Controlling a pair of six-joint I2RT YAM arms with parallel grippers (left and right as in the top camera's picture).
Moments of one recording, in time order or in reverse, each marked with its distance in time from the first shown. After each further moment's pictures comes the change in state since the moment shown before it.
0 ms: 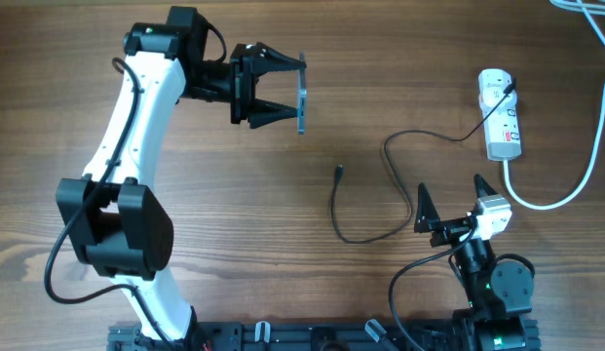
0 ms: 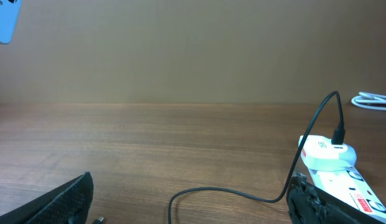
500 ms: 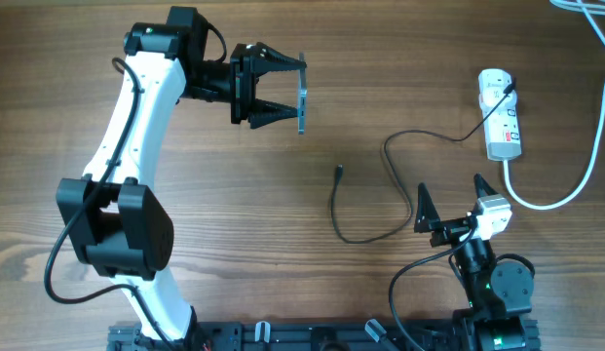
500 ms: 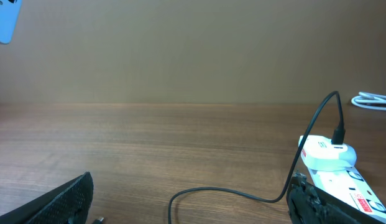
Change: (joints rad) left arm 0.000 0.000 0.000 -0.001 0.000 0.000; right arm 0.000 0.000 0.000 0.000 0.000 0.000
